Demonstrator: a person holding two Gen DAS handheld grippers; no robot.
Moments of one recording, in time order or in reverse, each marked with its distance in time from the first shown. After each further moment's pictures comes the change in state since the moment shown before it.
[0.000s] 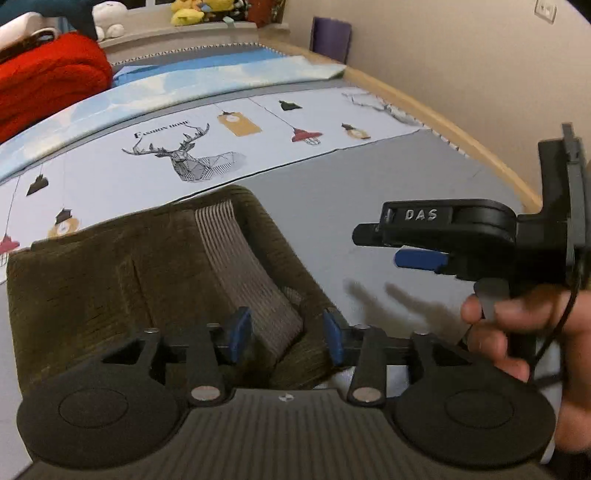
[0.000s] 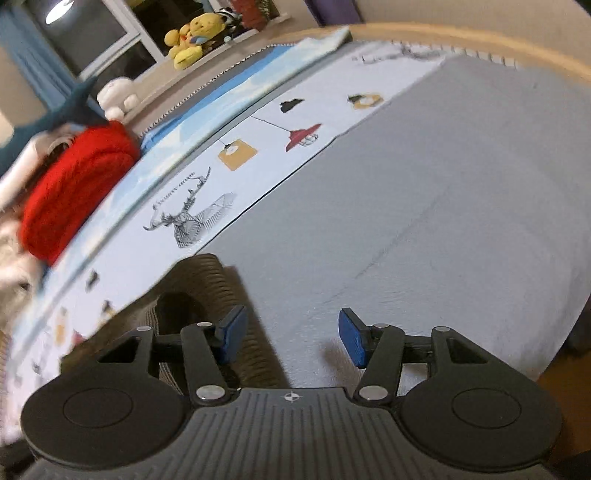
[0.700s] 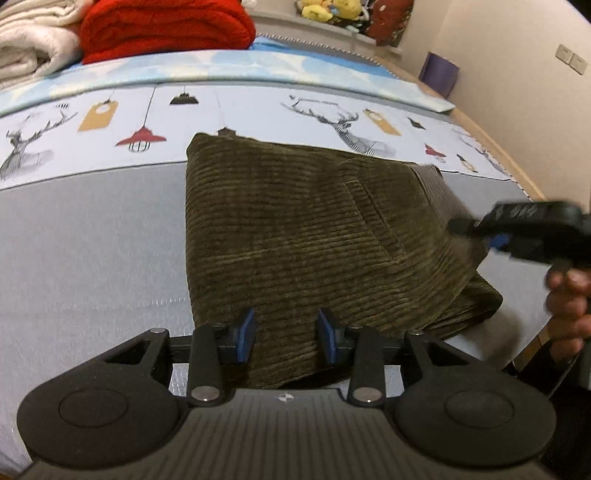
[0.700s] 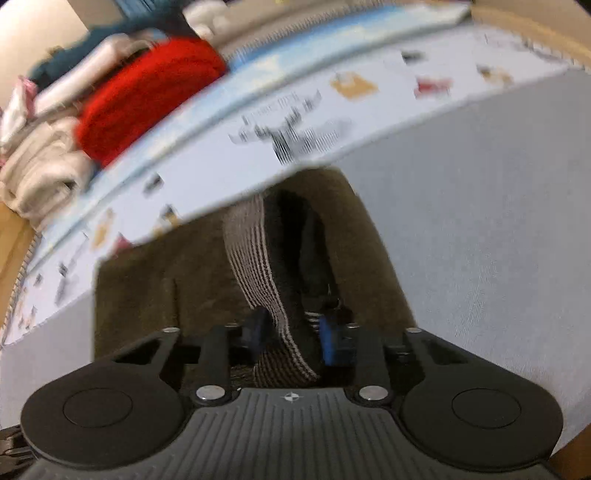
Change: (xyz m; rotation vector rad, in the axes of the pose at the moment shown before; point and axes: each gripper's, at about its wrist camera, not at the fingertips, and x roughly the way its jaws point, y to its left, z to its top) left arm -0.034 0.173 -0.094 -0.289 -0.021 0.125; right arm 0.032 0.082 -0.043 -0.273 0.116 0.139
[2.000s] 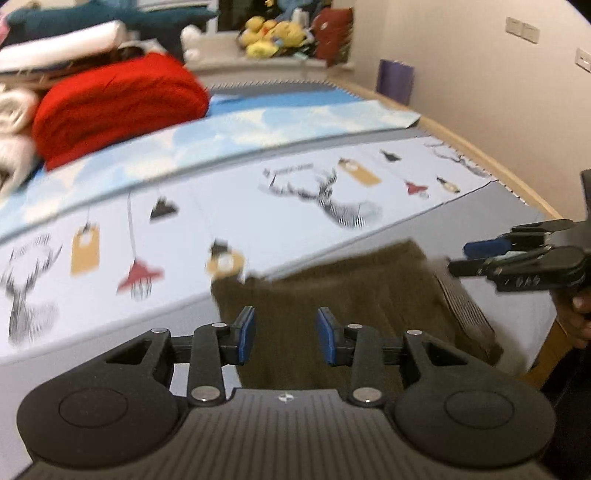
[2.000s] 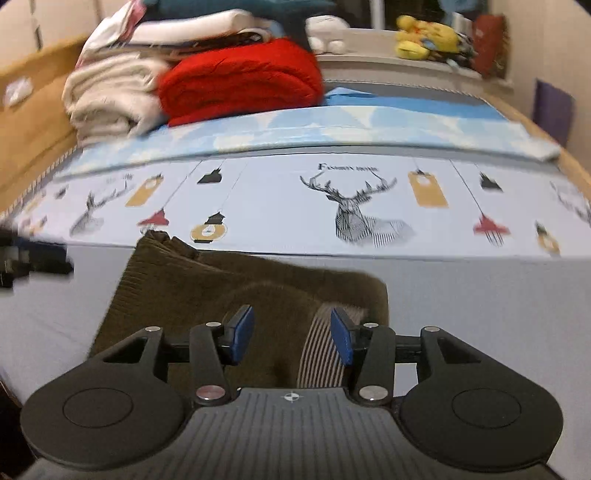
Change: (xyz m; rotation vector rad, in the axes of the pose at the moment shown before) left arm -0.039 0.009 0.116 0.263 -0.087 -0.027; right arm -0.008 0.051 0.062 -0.512 0.000 -0.002
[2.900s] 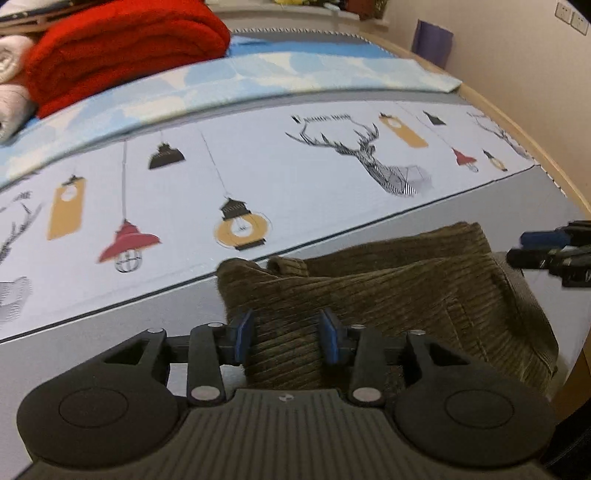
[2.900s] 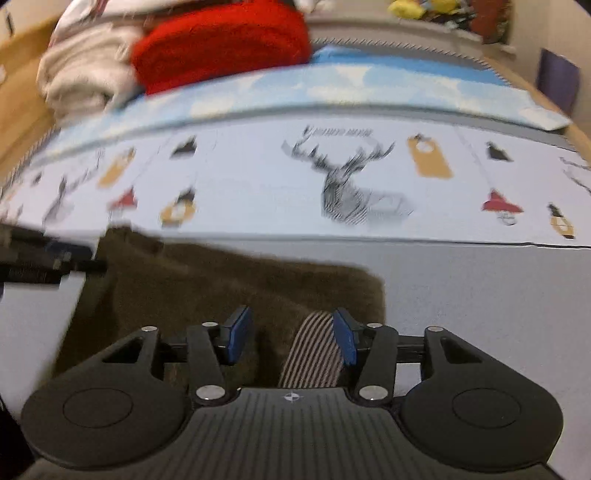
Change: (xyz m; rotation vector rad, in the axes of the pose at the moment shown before) left arm 0.089 0.031 0.004 -0.089 0.169 0.041; right arm 0.048 -0.021 0.014 0.086 0.095 -0.027
